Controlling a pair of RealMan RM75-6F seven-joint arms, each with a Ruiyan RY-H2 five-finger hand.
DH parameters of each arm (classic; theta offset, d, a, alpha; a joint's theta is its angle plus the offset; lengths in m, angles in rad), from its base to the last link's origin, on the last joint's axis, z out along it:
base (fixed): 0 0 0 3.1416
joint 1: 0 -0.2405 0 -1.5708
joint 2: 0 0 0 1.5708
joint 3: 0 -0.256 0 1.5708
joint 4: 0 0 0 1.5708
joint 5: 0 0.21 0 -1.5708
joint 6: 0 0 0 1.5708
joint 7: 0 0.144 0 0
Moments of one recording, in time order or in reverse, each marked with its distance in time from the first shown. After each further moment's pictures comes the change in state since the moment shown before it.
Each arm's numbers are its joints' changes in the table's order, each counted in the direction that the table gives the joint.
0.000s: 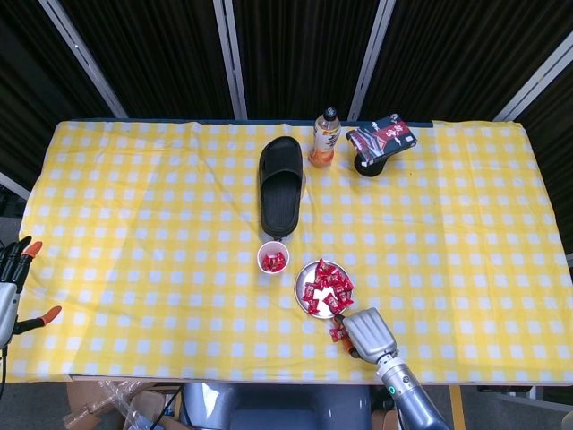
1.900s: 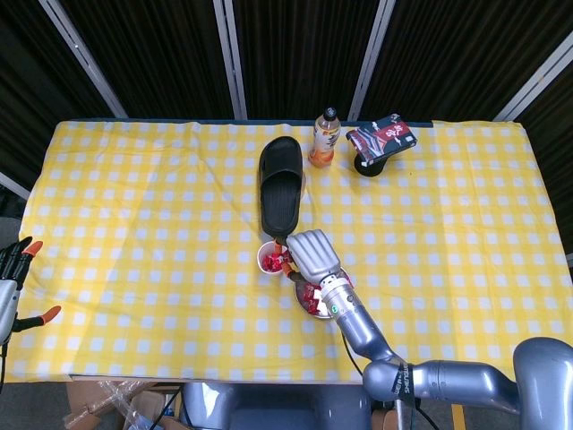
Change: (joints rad) left arm 0.016 -0.023 0.002 -0.010 -0.045 -0.062 -0.029; right arm -0.437 0.080 -0.414 0.048 0.382 -0.110 -0.003
